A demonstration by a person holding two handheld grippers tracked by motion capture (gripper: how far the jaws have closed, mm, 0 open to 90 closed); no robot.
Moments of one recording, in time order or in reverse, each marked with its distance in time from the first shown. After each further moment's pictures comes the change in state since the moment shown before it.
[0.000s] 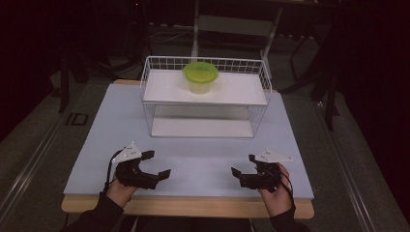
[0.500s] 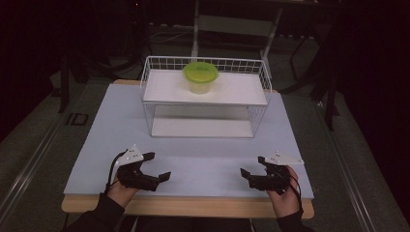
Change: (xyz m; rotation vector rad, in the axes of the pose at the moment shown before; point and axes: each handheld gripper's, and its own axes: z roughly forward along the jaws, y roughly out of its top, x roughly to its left) left arm 0.004 -0.011 0.008 0.027 0.006 0.027; right arm -0.018 -0.014 -0.010 -0.006 -0.038 0.020
